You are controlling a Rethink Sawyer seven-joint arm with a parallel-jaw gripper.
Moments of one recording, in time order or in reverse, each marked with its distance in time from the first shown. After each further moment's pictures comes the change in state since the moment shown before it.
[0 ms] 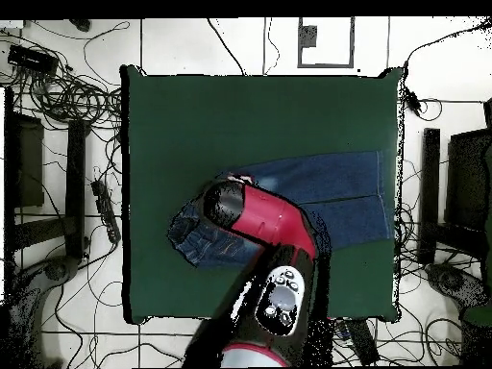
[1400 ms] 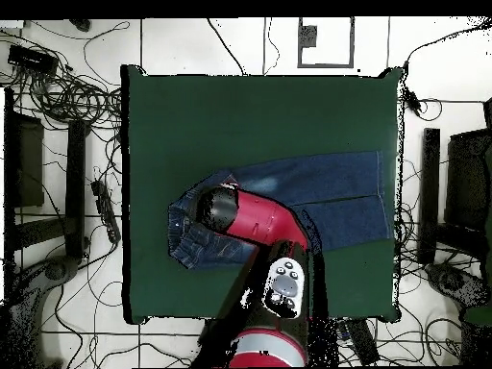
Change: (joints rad) arm -0.032 -0.007 0.124 0.040 -0.082 -0.023 0.000
